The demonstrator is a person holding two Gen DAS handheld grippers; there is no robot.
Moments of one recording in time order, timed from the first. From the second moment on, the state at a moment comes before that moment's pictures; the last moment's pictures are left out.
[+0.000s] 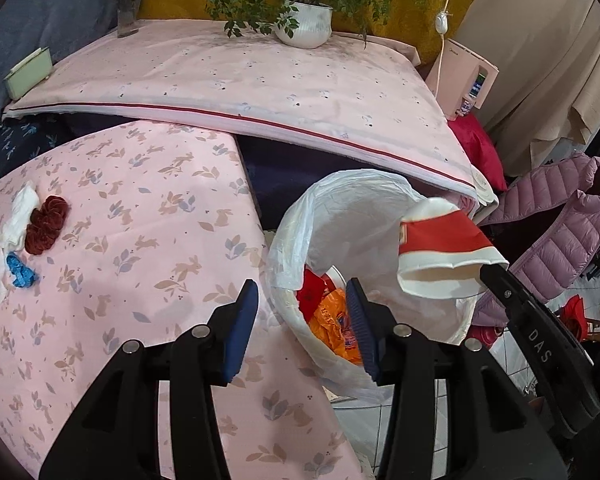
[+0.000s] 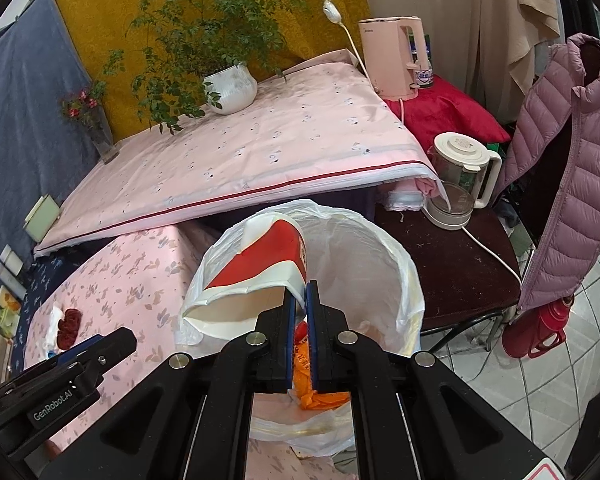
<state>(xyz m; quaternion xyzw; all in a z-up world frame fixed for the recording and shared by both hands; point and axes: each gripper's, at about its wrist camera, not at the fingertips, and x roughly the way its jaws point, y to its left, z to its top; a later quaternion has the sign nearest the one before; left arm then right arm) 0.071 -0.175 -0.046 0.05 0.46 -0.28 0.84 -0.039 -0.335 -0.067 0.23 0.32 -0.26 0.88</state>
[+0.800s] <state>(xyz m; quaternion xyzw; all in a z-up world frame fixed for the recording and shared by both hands) 0.079 -0.095 -0.028 0.02 0.43 -0.21 0.88 -0.022 -0.263 -0.034 0.18 0.31 -0.22 0.91</state>
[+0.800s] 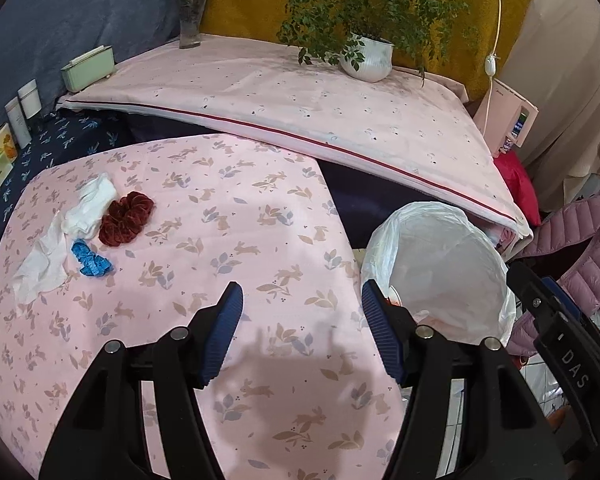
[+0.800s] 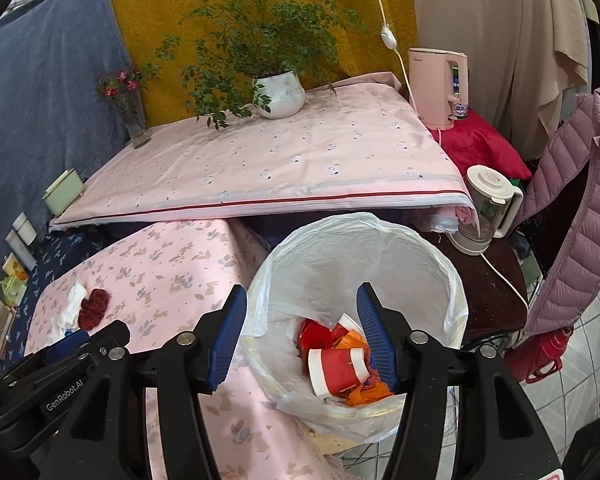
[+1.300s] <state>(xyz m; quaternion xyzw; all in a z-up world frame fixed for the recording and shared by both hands) 0.087 -0.038 -0.025 0.01 0.42 -0.17 0.89 -0.002 -0.208 -0.024 0.14 0.31 -0.19 0.92</state>
